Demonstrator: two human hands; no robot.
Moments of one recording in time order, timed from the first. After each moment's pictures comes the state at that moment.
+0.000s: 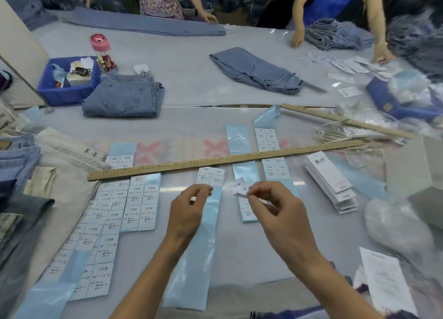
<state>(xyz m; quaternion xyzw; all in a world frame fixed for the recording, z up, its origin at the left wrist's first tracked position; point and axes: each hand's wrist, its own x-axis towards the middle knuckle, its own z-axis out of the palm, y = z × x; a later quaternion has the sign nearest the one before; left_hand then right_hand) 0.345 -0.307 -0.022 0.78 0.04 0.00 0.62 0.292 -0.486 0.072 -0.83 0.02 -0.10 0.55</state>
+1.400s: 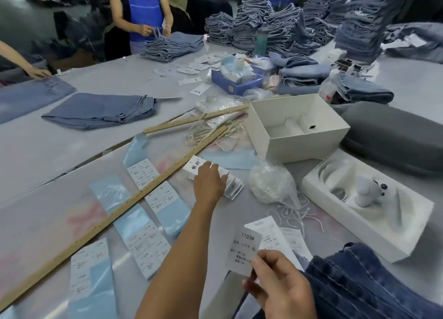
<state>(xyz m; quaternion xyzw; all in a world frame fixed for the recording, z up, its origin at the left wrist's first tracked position) 0.429 -0.671 -0.039 0.92 -0.31 -0.07 0.24 0.158 -0.584 0.060 -0.44 0.42 -0.28 0.74</state>
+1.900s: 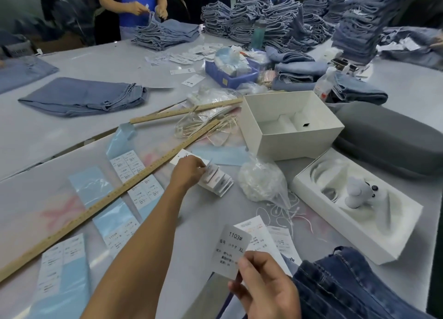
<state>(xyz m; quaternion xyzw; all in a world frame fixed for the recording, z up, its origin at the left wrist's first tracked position) 0.481 -0.673 -0.047 0.90 -0.32 -0.13 0.26 0.161 -0.593 0.046 -0.42 0.42 -0.30 0.75</state>
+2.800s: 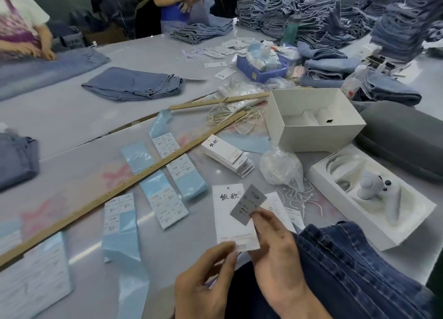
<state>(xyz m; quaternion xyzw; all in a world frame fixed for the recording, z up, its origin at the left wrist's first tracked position) 0.171 -0.457 0.045 0.74 -0.17 -0.03 0.65 0.146 -0.582 0.082 -0.33 0.29 -0.22 0.87</state>
